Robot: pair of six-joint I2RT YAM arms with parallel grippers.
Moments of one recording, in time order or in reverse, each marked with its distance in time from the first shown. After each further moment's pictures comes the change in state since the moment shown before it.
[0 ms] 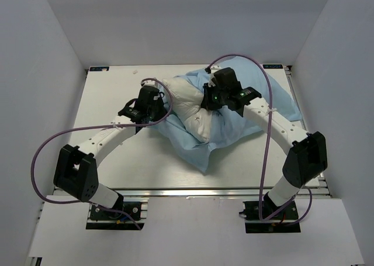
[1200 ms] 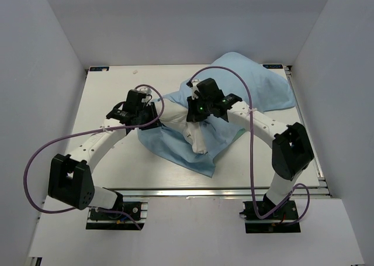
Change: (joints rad) left arm 0.119 -0.082 -0.050 -0.220 0.225 0.097; right arm 0.109 0.134 -0.034 0.079 -0.124 0.011
